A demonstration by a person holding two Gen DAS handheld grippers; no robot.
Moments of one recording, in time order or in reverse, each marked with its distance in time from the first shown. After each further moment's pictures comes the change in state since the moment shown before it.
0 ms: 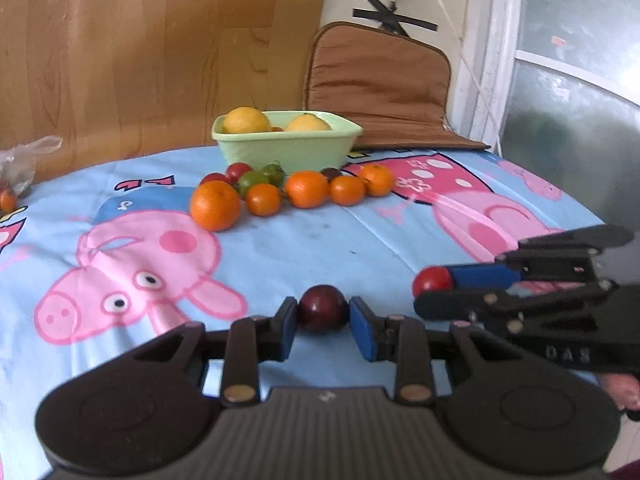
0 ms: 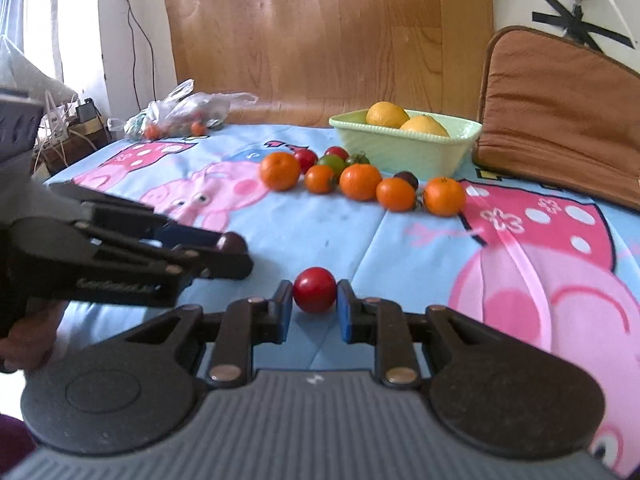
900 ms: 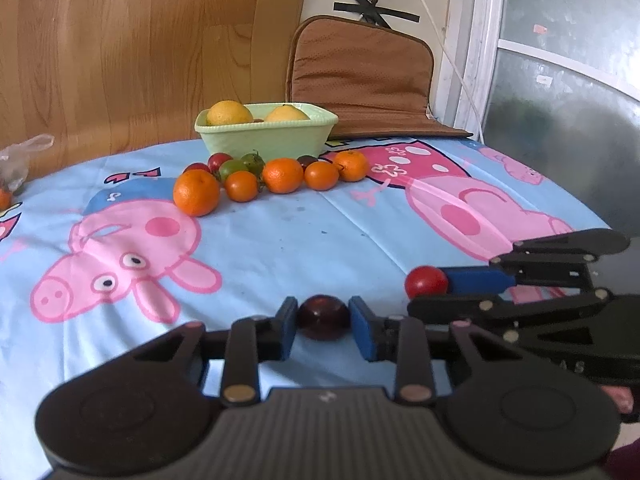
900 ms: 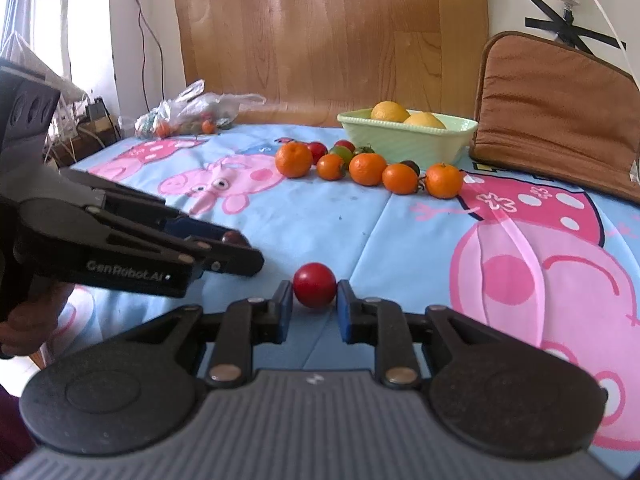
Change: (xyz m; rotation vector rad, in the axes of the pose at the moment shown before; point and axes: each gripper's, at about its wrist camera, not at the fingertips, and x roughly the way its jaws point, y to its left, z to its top) left arm -0.012 -0.012 -0.005 0.014 0.027 -0.026; right arm -0.019 0.008 -0.019 0.005 -0.036 -0.003
